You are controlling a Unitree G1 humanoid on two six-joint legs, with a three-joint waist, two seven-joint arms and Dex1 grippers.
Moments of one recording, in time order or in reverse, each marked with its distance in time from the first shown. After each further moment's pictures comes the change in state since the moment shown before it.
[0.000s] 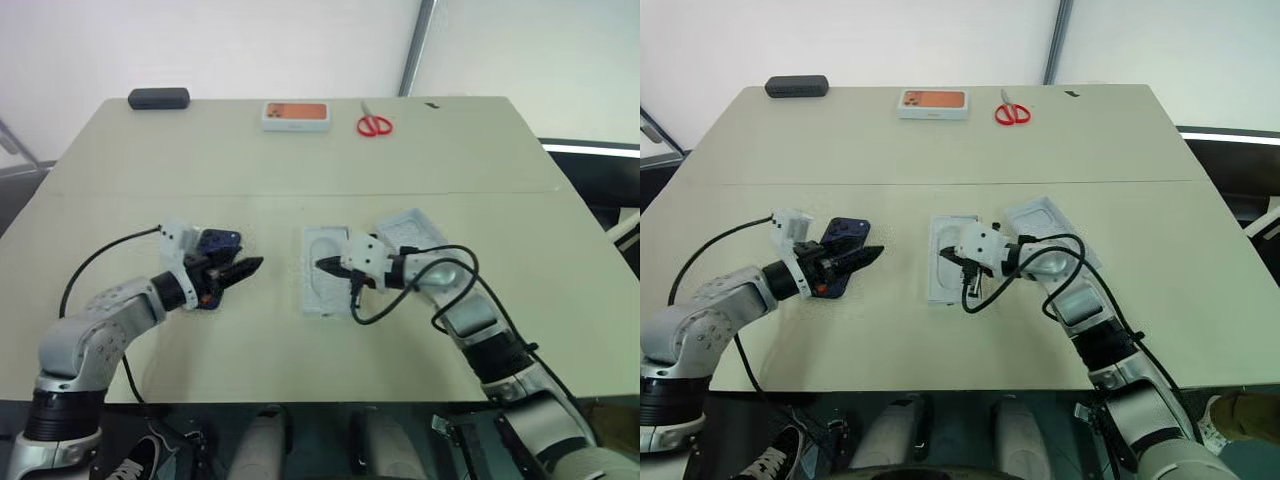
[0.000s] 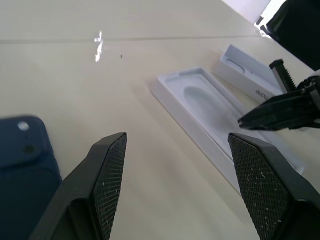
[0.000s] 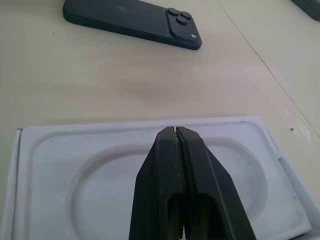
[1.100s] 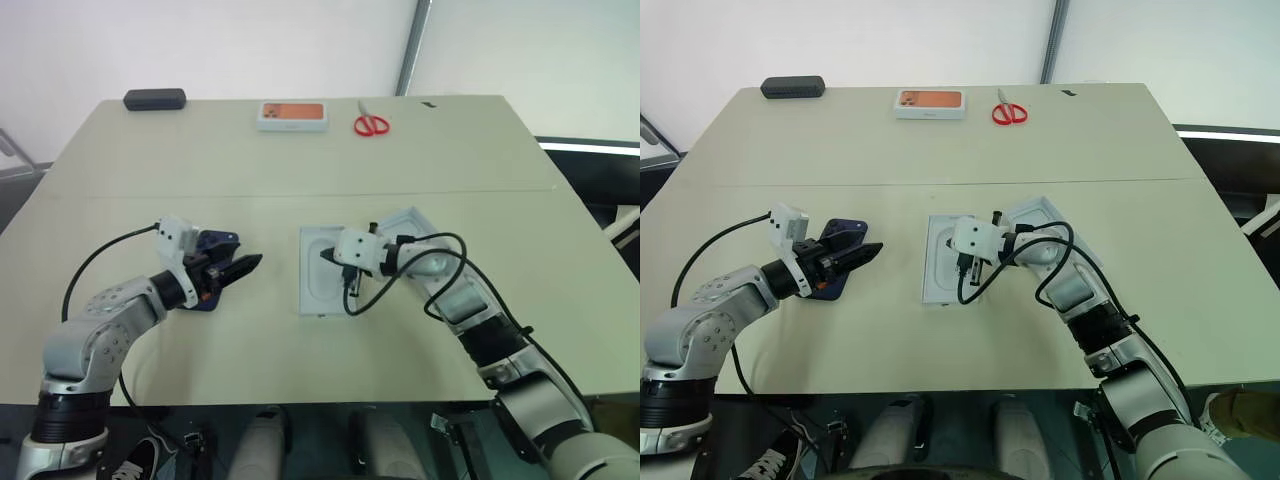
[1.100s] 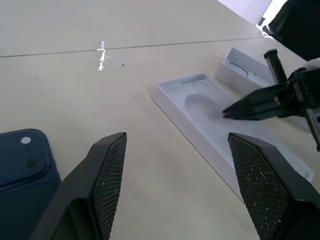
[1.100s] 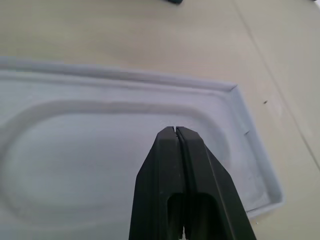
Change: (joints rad) left arm -0.001 -0.044 -0.003 -0.002 0.059 0.000 -0.016; right arm -0.048 -0.003 0.035 0.088 -0.121 -0.031 -0.045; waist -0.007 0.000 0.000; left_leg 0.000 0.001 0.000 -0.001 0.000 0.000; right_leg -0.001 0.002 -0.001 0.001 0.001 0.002
